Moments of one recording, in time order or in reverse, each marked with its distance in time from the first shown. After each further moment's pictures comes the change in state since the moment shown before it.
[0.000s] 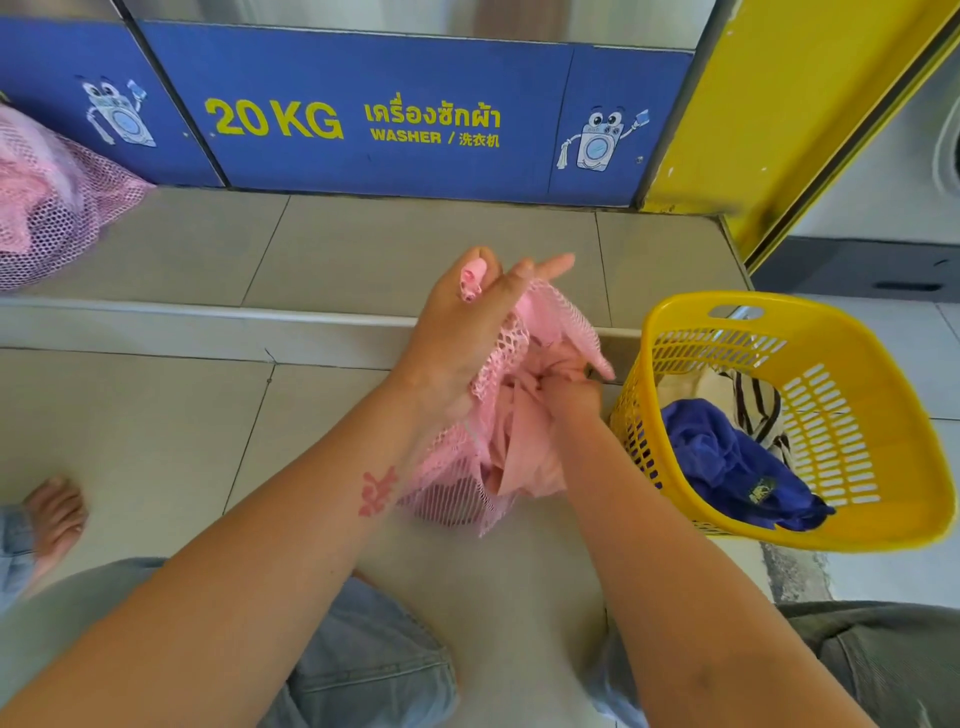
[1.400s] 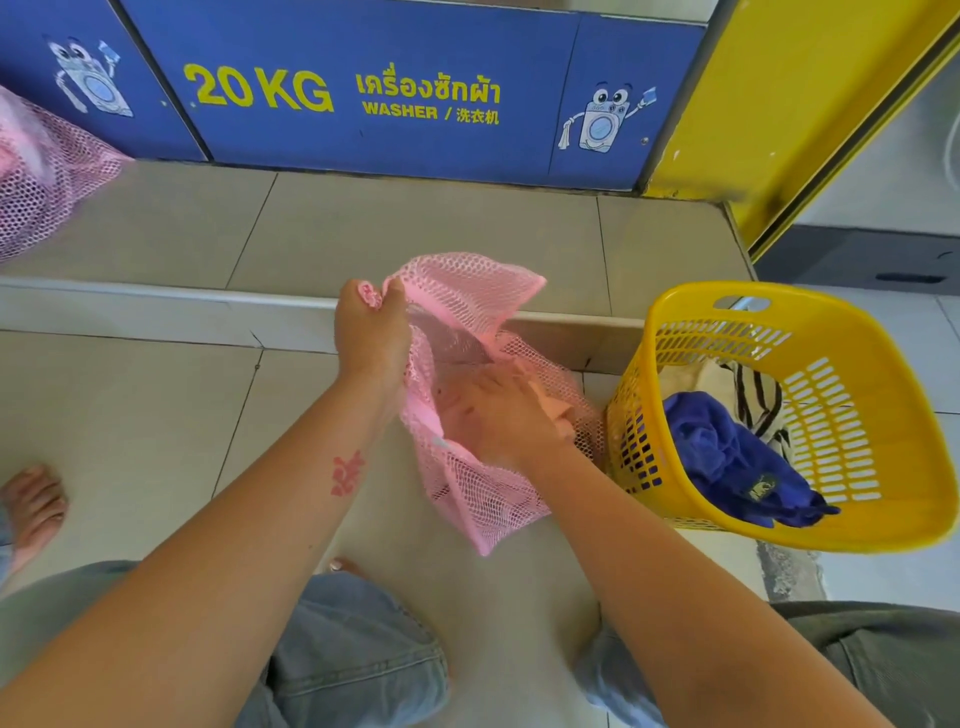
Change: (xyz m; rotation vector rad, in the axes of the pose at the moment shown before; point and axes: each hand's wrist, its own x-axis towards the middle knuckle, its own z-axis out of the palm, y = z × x) left_hand 0.018 -0.036 -0.064 0.300 0.782 -0.157; right_hand -0.005 0.036 0.022 -1.256 -0.325 -0.858
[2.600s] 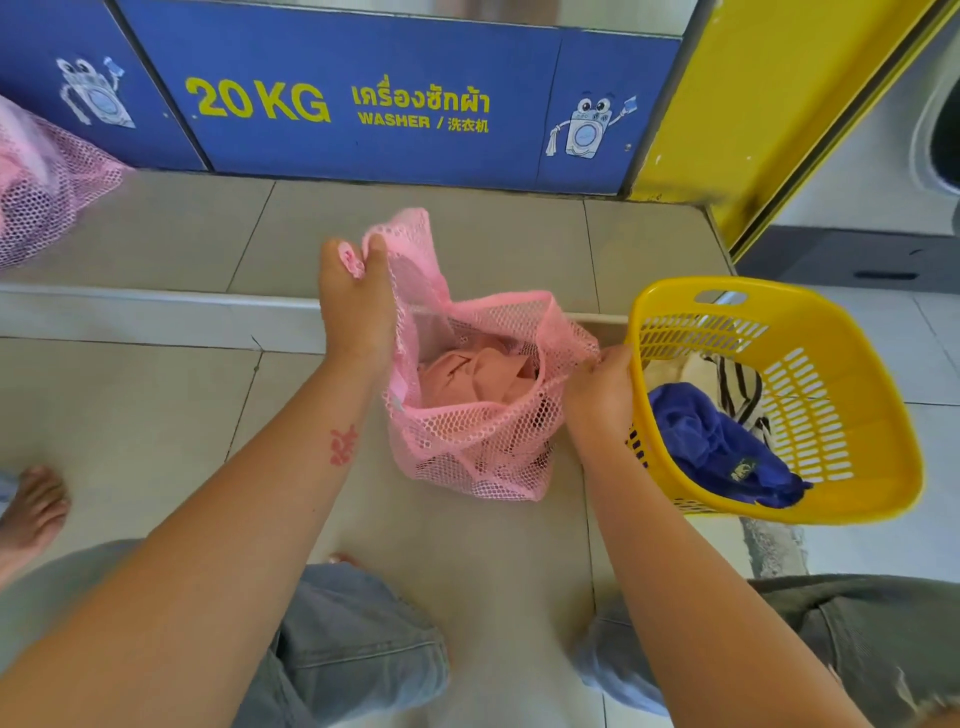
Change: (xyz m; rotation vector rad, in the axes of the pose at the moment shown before) left_hand 0.000 0.020 -0.006 -0.040 0.000 0.240; right_hand -0.049 0.018 -0.056 0.599 0.657 0.883
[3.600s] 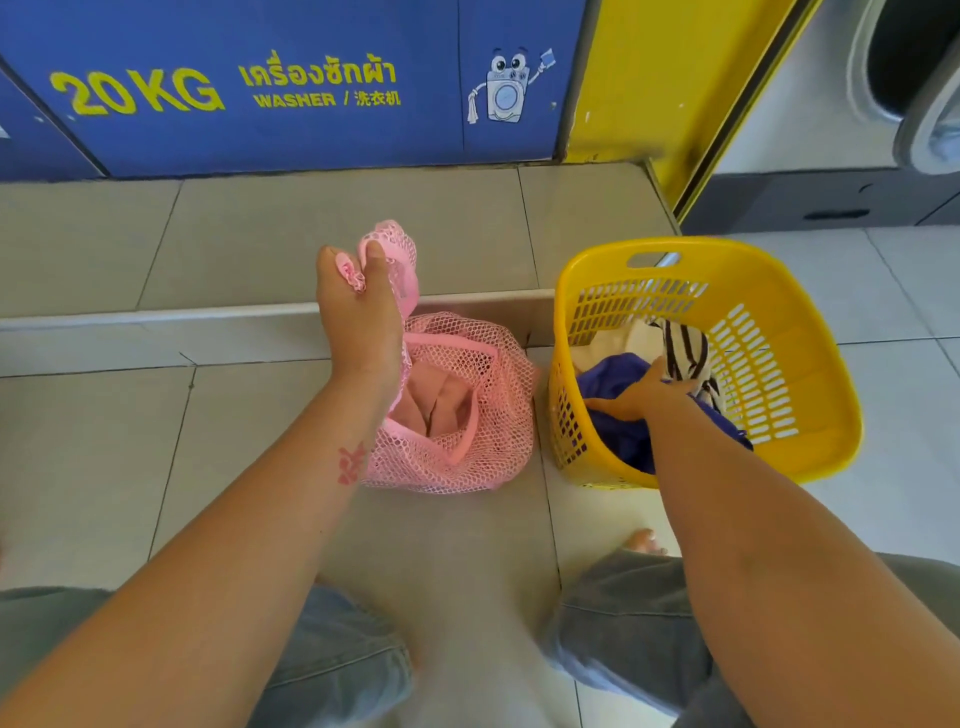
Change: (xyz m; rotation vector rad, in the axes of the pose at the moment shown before) left_hand -0.051 -0.005 0.080 0.027 -0.053 0.023; right_hand 0.116 0.104 -0.068 -0.821 -0.550 0.333
